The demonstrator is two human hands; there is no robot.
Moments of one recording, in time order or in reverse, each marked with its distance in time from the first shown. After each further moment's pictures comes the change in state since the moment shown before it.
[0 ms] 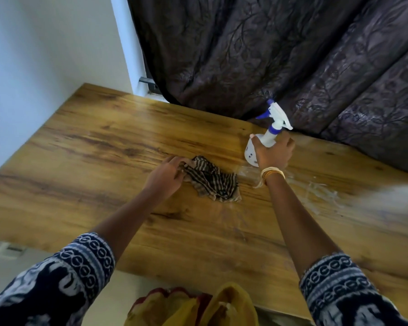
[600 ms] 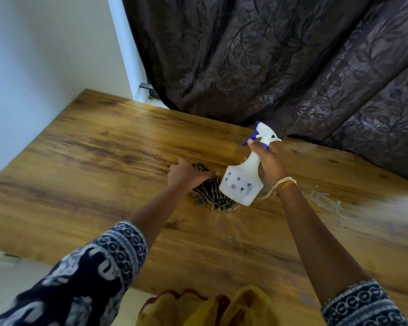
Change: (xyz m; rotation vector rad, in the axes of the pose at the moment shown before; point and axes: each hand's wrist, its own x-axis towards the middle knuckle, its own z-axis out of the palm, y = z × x) left_hand 0.043 0.064 0.015 -0.157 -0.176 -0.622; right_hand 0.006 -0.010 -0.021 0.632 -0.673 0.158
